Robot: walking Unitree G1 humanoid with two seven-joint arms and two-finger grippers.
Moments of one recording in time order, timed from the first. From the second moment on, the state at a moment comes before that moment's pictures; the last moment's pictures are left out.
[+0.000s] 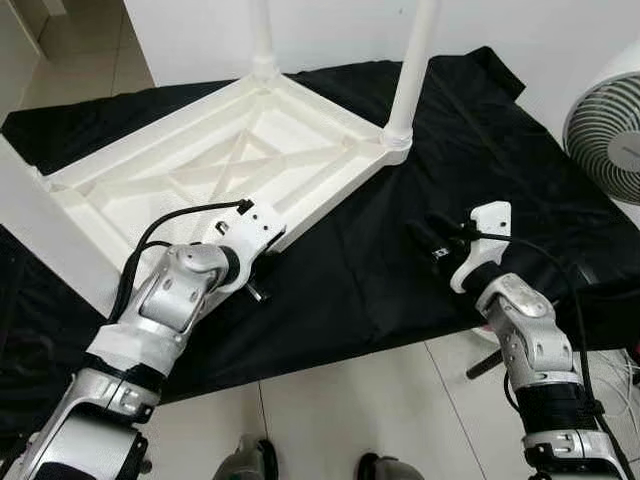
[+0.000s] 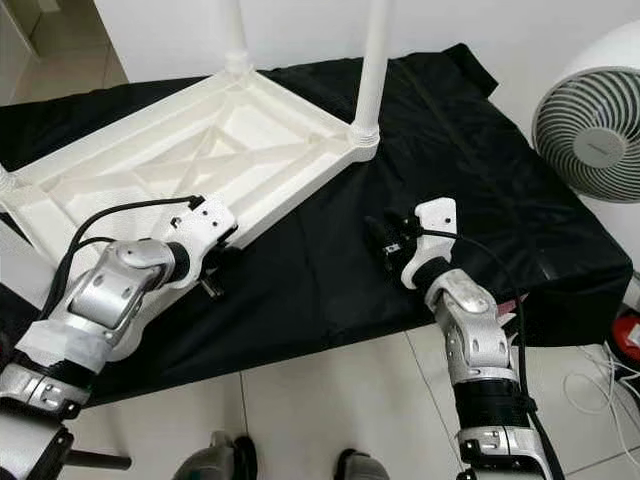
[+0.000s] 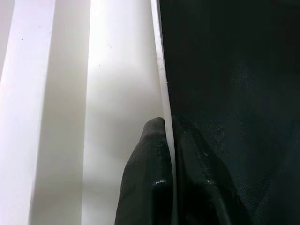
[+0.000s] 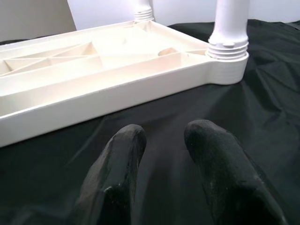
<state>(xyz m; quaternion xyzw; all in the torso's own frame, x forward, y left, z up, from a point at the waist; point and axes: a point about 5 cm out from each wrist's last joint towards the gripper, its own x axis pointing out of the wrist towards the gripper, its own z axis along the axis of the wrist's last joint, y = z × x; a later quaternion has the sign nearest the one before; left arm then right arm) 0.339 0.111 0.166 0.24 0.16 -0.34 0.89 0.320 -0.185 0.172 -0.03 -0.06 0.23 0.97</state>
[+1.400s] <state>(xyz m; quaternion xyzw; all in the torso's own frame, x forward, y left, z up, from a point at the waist) 0.239 0.148 0.185 0.00 -0.06 -0.32 0.94 0.327 -0.172 0.168 -0.01 -0.06 0.24 0.97</state>
